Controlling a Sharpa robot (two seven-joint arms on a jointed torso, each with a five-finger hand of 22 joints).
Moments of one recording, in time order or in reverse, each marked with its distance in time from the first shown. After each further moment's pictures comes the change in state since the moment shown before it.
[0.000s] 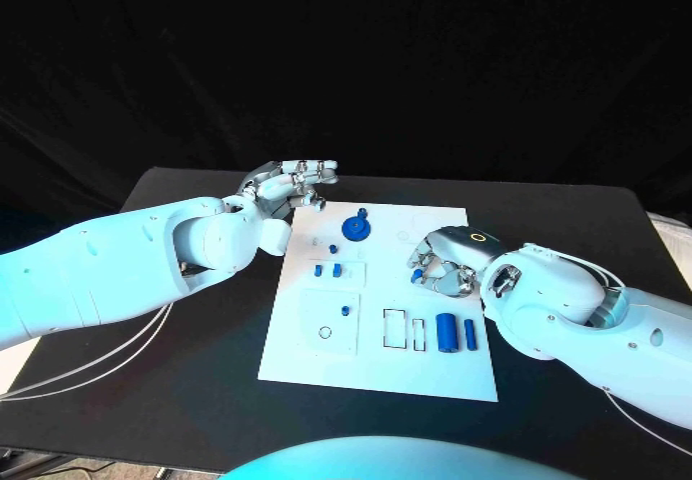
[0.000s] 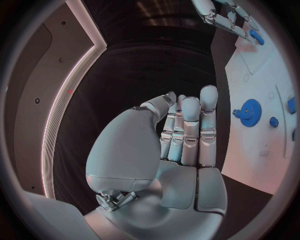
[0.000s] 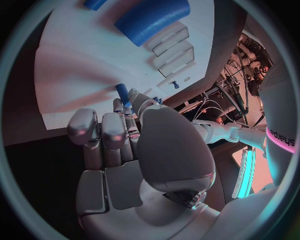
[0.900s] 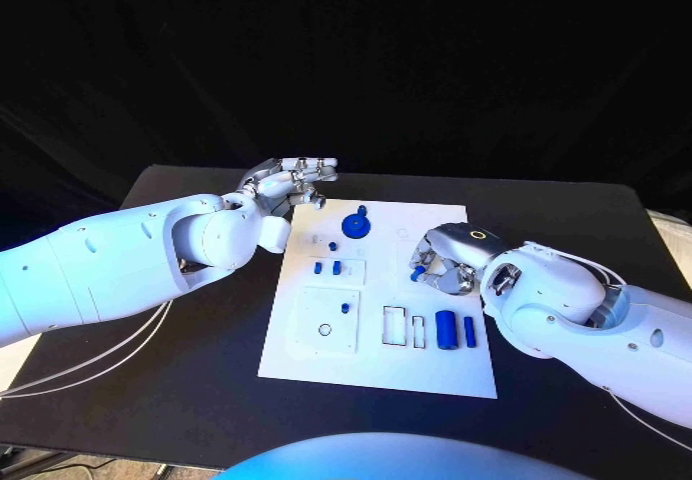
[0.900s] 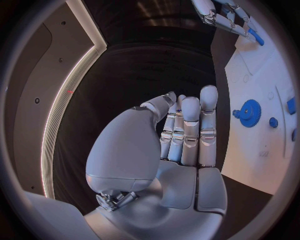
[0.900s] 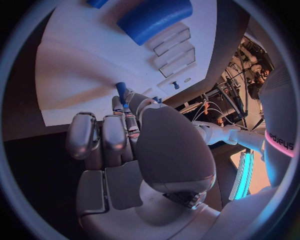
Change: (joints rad) left arm 0.000 0.000 0.000 0.000 0.000 0.003 -0.004; left_hand 0.000 0.000 0.000 0.000 0.000 0.000 0.000 0.000 0.000 0.000 0.000 0.000 0.000 0.000 0.000 0.000 0.000 0.000 0.000 0.000 0.000 0.000; right arm 0.000 -0.007 -0.003 0.016 -0.032 -0.012 -0.002; right_hand 0.037 0.018 0.116 -0.052 -0.035 0.107 -0.001 0.037 0.014 0.084 0.006 0.004 0.004 0.000 -0.007 0.057 0.060 -0.016 0.046 -0.018 0.077 0.105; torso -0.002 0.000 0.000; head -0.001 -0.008
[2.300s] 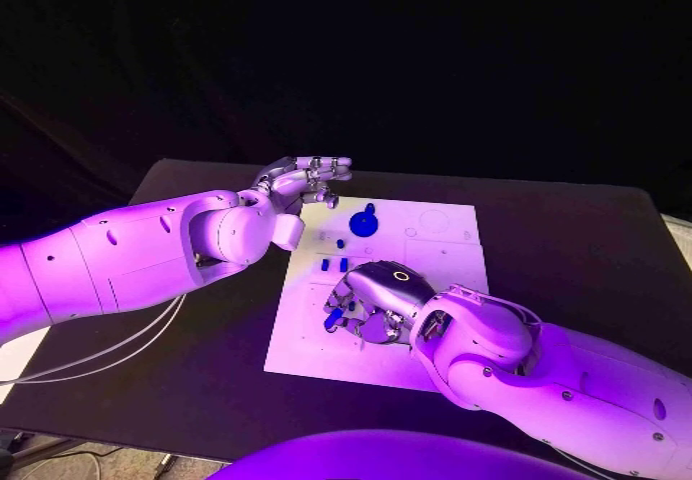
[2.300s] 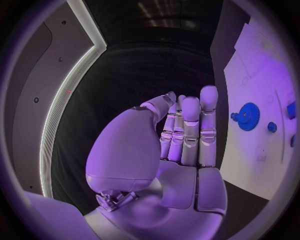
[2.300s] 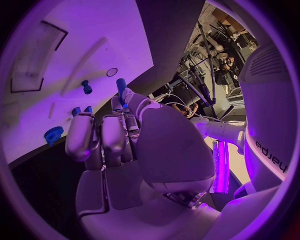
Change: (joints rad) left arm -0.002 0.023 -0.001 -0.014 -0.001 0.005 -0.007; left_hand 0.000 0.000 -0.003 0.003 0.000 0.000 0.000 0.000 0.000 -0.007 0.000 0.000 0.000 -0.004 -0.003 0.000 -0.002 0.000 -0.004 -0.004 0.000 -0.002; right arm -0.086 0.209 -0.049 0.055 0.028 -0.061 0.097; right_hand -0.004 0.006 0.023 -0.016 0.007 0.006 0.000 -0.008 -0.002 0.006 0.006 -0.021 -0.001 0.000 0.000 0.004 -0.005 0.000 0.007 0.000 0.012 0.013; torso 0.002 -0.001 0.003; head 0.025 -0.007
